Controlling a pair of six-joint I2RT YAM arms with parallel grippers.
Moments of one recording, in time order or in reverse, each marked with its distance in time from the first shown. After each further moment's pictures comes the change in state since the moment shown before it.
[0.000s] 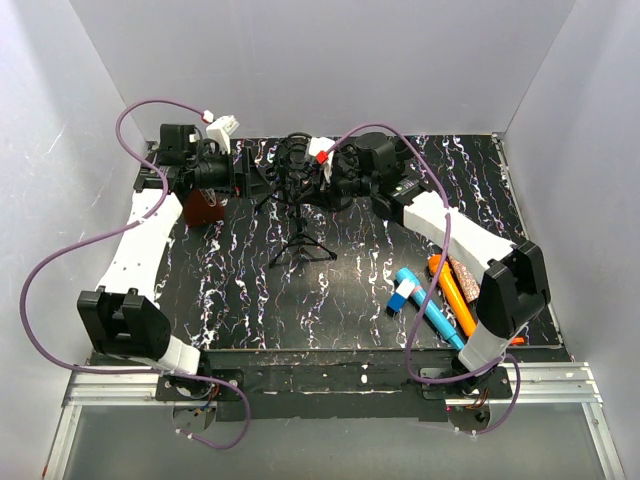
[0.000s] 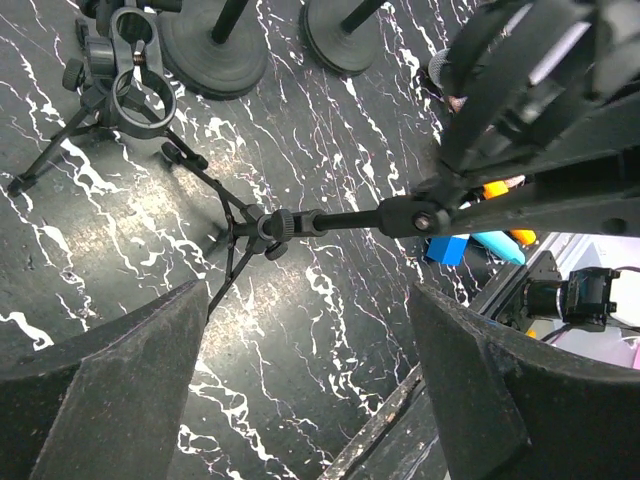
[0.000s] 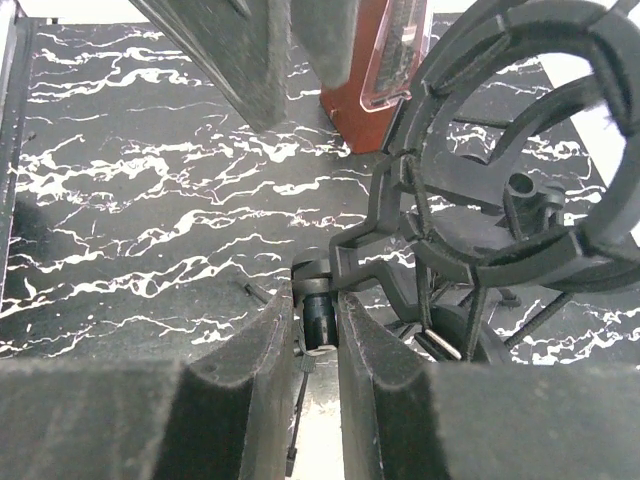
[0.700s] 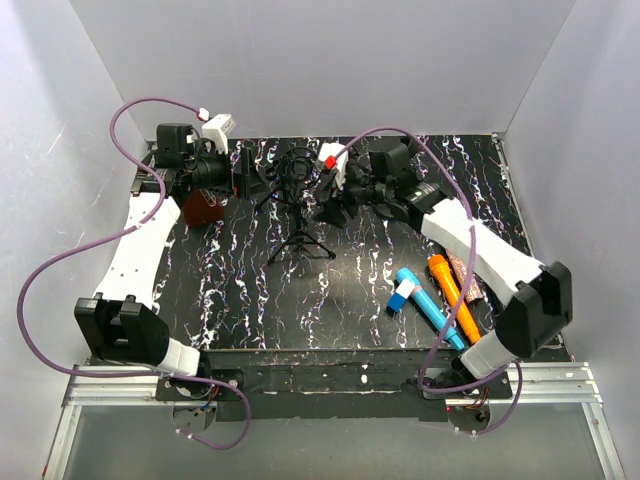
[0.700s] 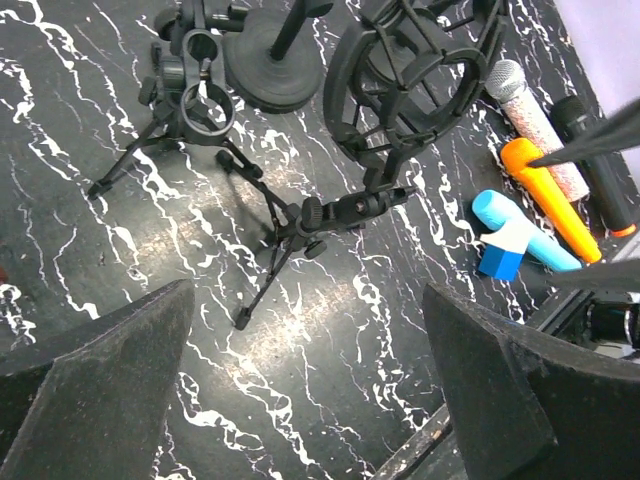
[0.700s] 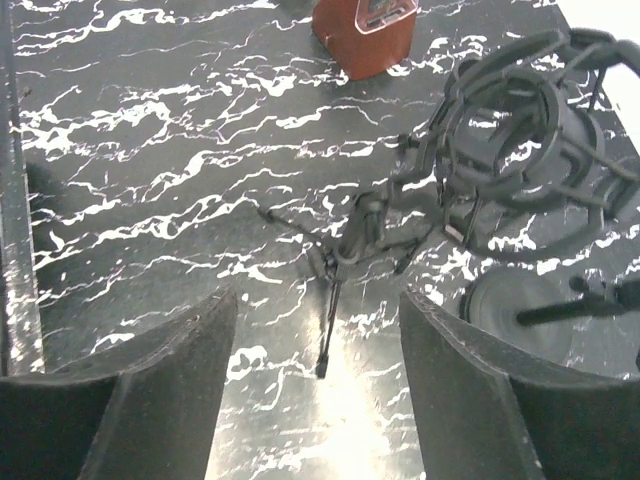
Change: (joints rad) left arm 0.001 -0.040 -0.010 0.014 -0.099 0.053; right arm 0.009 -0.111 -0.024 -0.218 0.119 -0.026
